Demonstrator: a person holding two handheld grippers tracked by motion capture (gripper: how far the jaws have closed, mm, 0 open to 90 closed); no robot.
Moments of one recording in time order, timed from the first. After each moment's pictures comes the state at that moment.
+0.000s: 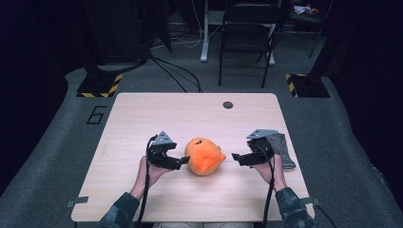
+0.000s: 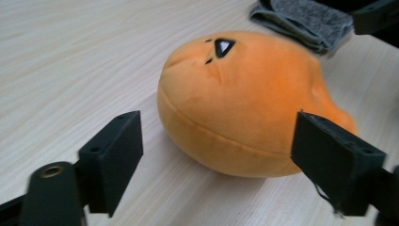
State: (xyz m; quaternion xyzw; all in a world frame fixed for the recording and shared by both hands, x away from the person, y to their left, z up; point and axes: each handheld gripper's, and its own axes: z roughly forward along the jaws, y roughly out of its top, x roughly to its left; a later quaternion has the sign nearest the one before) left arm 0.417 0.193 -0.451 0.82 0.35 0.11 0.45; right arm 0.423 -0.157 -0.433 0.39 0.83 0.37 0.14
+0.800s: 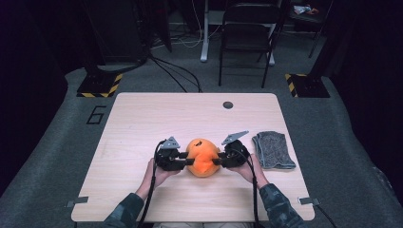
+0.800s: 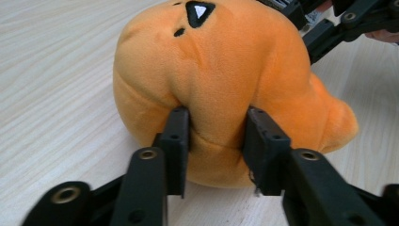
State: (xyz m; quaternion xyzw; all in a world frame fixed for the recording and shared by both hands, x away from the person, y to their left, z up) left arm 0.423 0.176 -0.482 0.83 0.31 0.06 0.45; right arm 0.441 -0.096 -0.468 0.31 0.88 0.37 0.04
